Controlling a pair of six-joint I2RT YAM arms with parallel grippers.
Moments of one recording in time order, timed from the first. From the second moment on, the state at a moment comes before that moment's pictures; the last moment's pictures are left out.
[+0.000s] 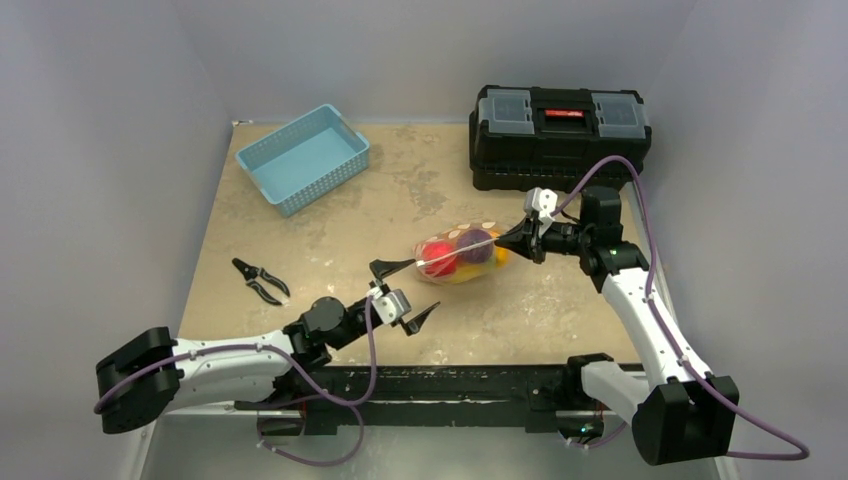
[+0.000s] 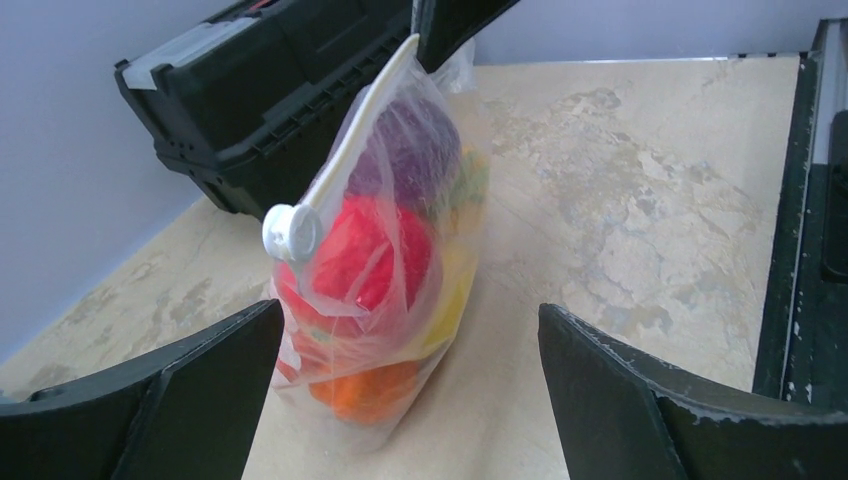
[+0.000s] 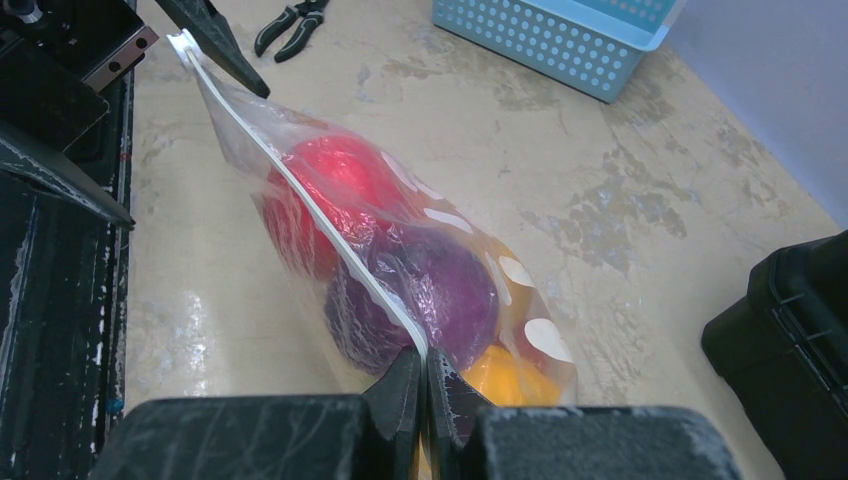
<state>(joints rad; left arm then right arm) -1.11 0.94 0.22 0.80 -0.09 0.30 0.11 1.03 0.80 -0.34 -1.04 -0.60</state>
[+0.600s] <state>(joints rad) -1.11 1.24 0.22 1.24 -0.19 0.28 0.11 1.03 0.80 -0.34 -1.04 -0.60</state>
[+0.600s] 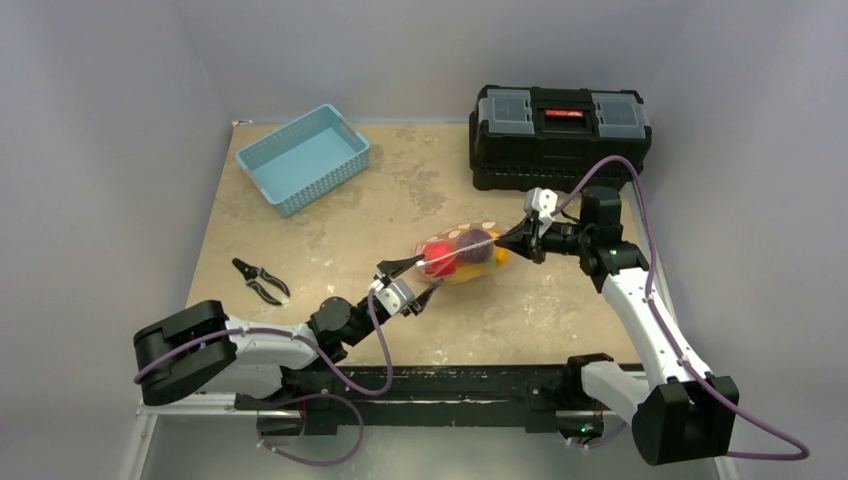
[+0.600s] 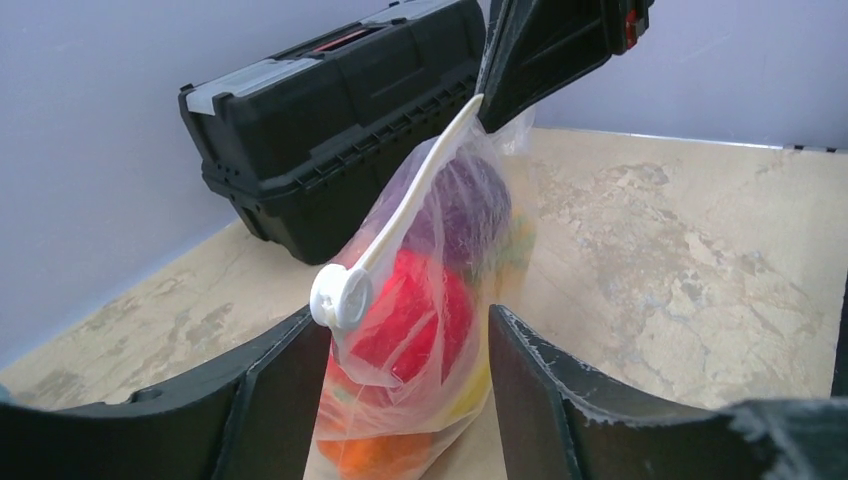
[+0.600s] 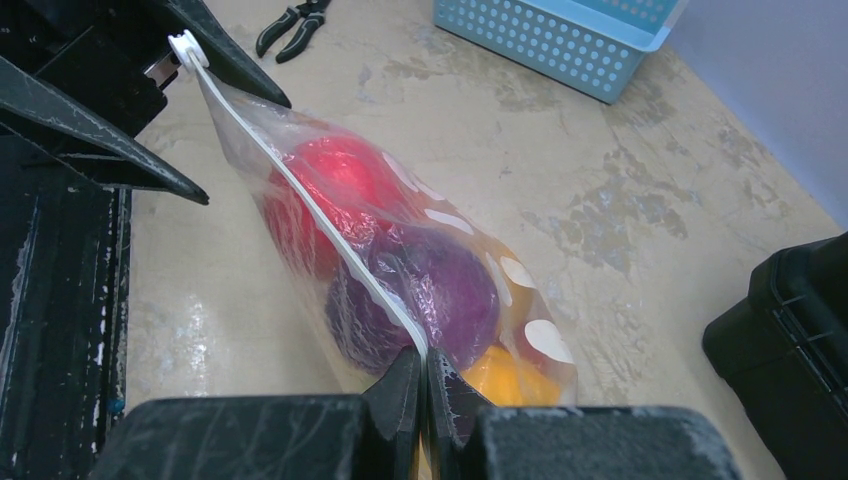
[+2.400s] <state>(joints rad) -1.07 1.07 0.55 0.54 -0.07 -0.02 0.57 1.22 1.23 -0.74 -0.98 -0.83</state>
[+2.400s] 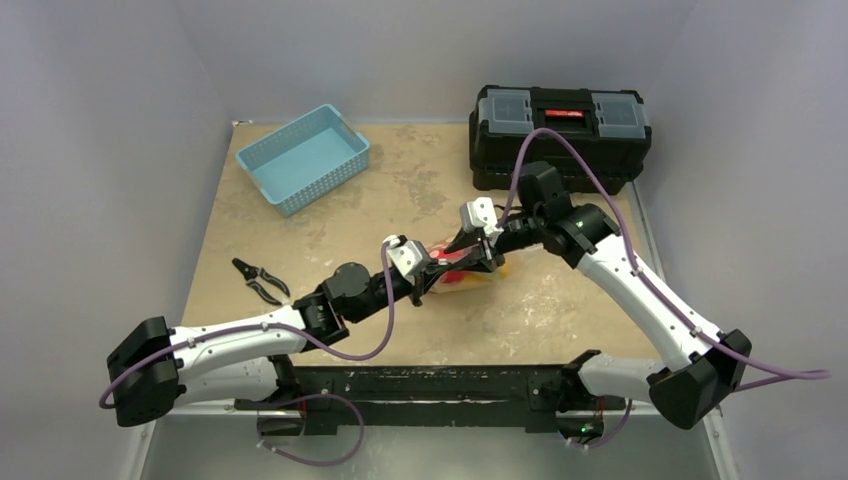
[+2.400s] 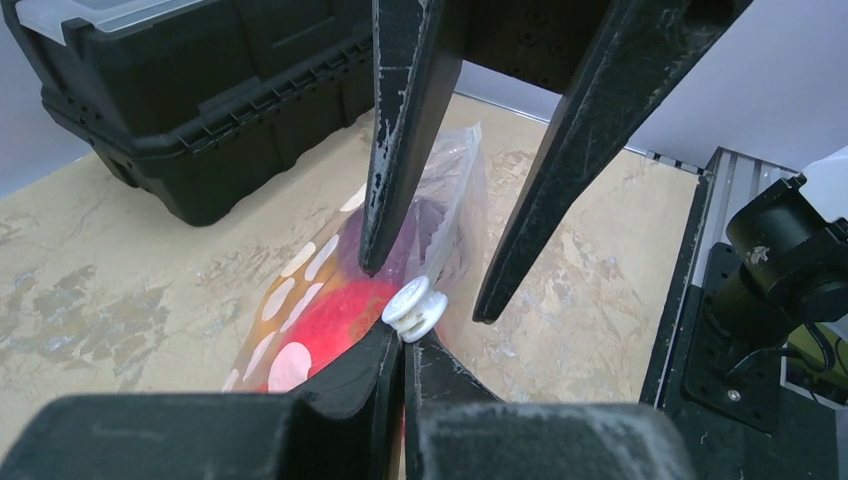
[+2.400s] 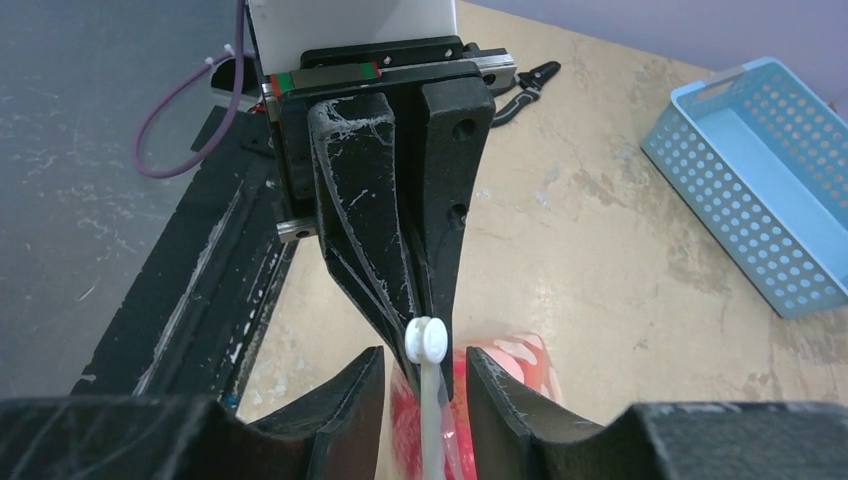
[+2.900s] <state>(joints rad) -1.07 1.08 0.58 0.51 -0.06 -0.04 0.58 1.22 1.22 -0.73 -0.98 -0.82</state>
